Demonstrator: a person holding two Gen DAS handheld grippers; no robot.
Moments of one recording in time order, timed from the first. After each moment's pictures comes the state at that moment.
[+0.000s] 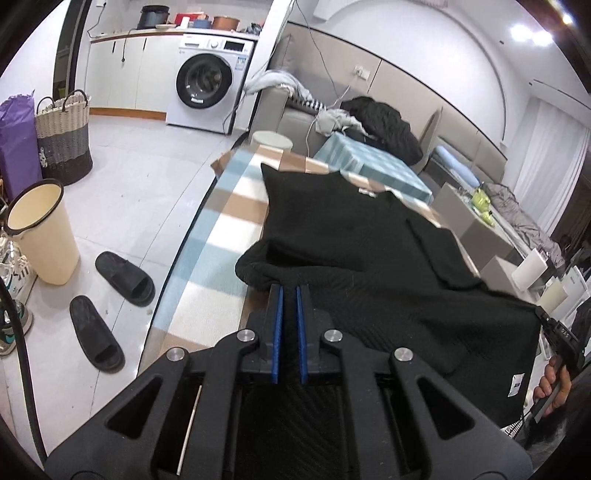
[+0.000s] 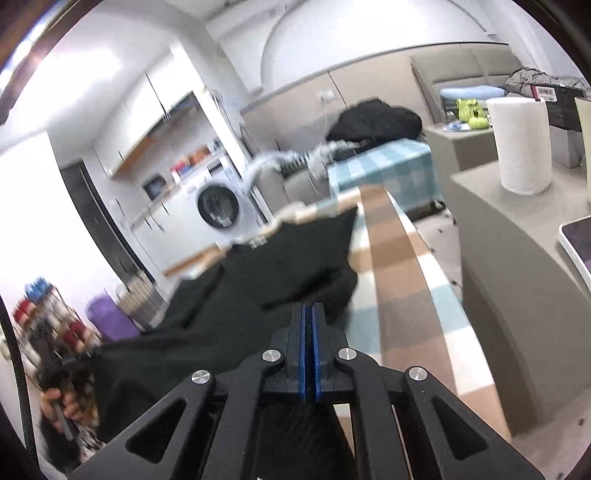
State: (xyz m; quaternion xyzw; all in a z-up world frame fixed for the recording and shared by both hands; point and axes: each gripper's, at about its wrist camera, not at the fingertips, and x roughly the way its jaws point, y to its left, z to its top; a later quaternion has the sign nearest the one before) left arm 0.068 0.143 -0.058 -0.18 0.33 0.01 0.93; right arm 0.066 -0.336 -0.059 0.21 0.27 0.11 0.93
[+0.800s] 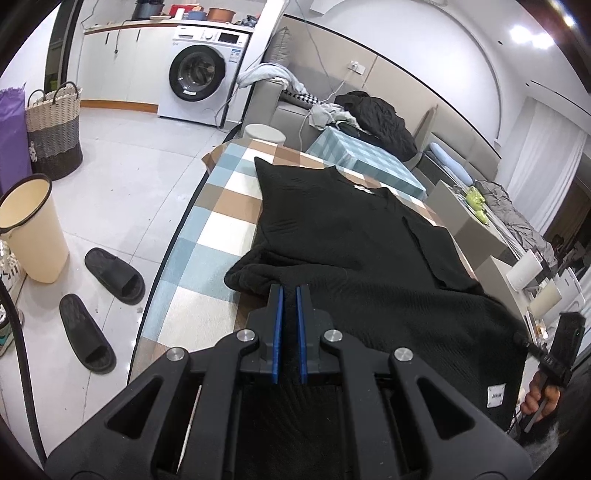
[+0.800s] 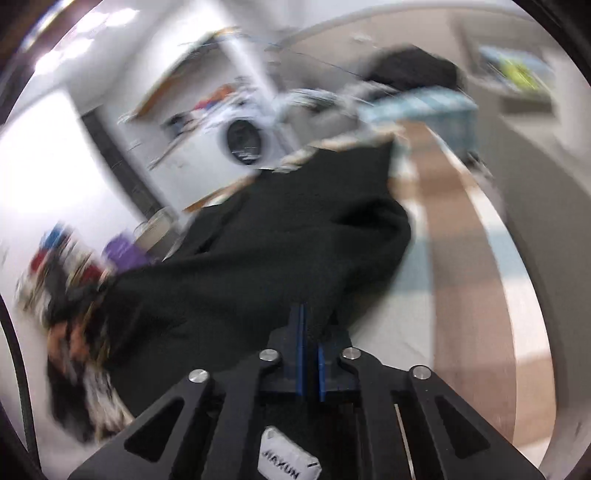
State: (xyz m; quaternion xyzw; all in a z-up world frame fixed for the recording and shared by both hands) left arm 0.089 0.144 -0.068 -0.18 0.34 -0.02 0.92; right arm 0.066 -0.291 -0.085 0.15 0.35 0.23 0.90
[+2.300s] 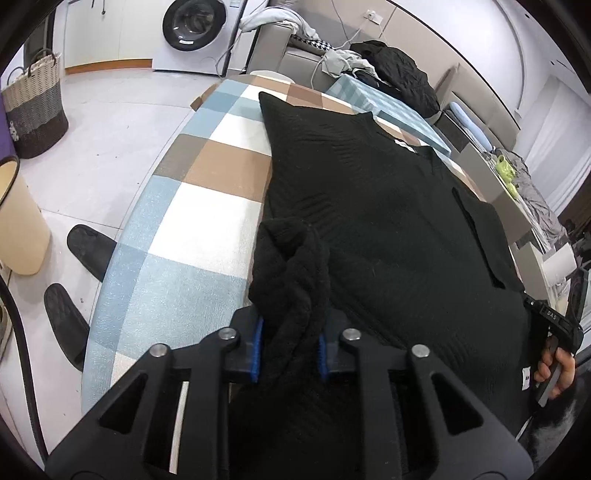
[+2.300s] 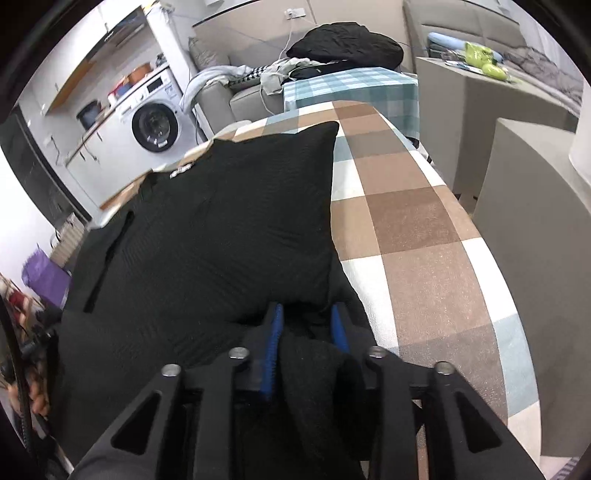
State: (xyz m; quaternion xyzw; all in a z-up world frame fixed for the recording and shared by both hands) left arm 0.239 0.147 -0.160 -0.18 0.44 -0.01 0.88; right arm 0.224 -0.287 -0.136 0.12 0.46 0.03 0.88
